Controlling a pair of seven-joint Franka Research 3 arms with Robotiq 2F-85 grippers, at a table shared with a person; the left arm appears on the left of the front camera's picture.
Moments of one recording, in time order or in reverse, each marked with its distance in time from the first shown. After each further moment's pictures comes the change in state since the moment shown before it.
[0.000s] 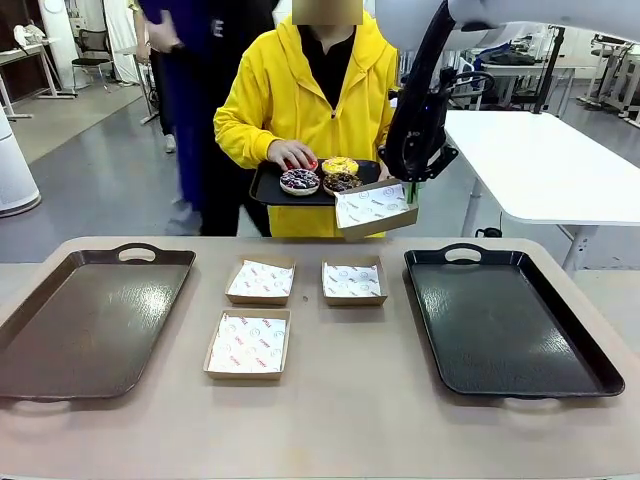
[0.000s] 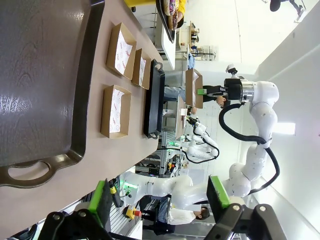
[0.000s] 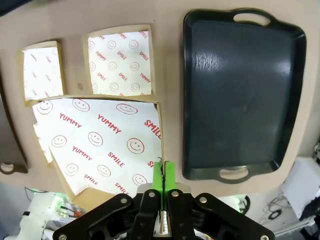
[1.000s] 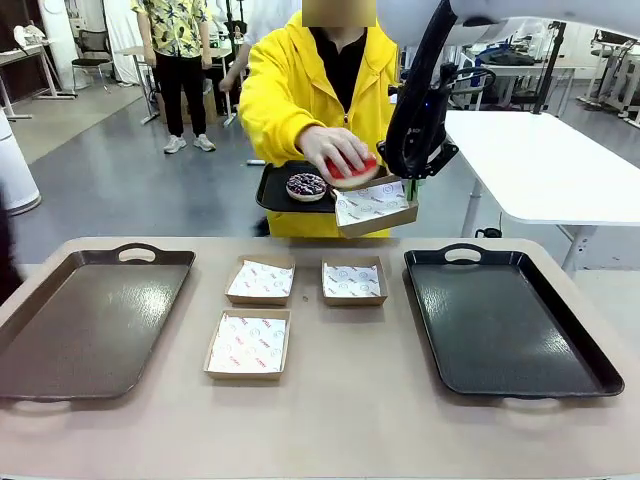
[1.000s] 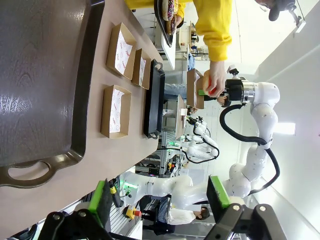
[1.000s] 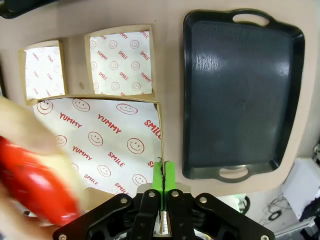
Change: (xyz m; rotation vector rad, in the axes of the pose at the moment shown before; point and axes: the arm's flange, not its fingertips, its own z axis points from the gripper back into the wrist) left arm 0.000 0.000 0.000 0.000 0.000 0.000; right arm -0.003 0.000 0.004 0.000 -0.005 0.001
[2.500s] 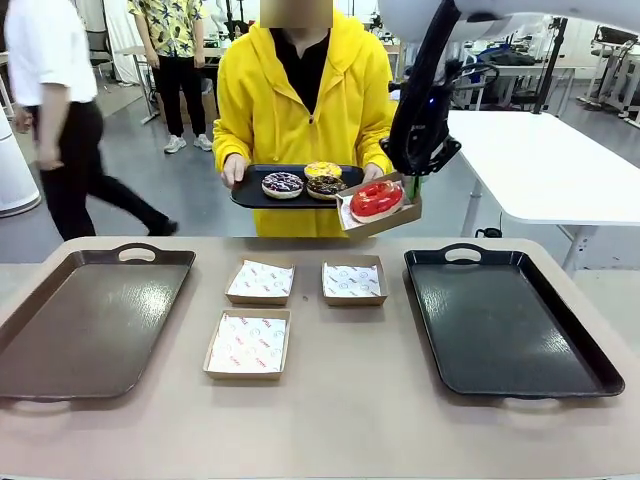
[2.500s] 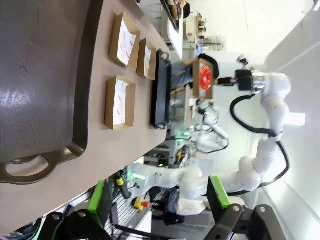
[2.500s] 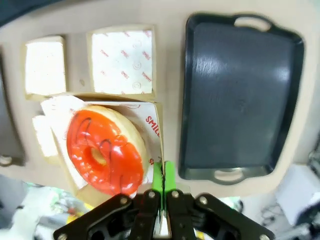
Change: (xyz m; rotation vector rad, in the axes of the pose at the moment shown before) left arm -0.002 -0.014 -0.014 0.057 0.064 -0.037; right arm -0.003 -0.008 0.010 0.002 -0.019 0.057
